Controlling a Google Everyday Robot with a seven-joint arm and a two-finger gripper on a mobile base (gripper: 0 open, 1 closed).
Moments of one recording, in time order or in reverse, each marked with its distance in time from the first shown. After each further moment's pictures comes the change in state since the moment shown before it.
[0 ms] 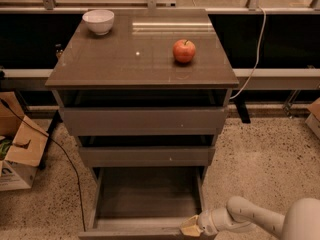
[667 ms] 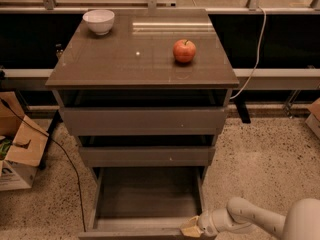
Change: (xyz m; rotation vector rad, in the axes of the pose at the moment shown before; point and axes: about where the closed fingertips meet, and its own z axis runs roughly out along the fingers) arm 0.002 0.000 -0.002 0.011 -0.002 0.003
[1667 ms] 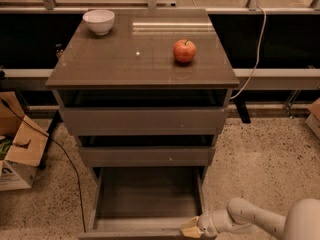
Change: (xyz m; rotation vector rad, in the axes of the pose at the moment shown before) arm 0.000 0.000 0.000 0.000 0.000 0.000
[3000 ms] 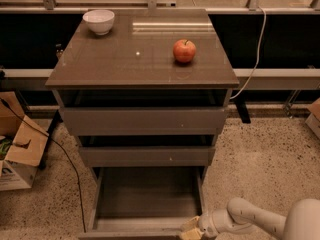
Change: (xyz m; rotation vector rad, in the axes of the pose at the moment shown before) arm 0.000 0.000 0.000 0.000 0.000 0.000
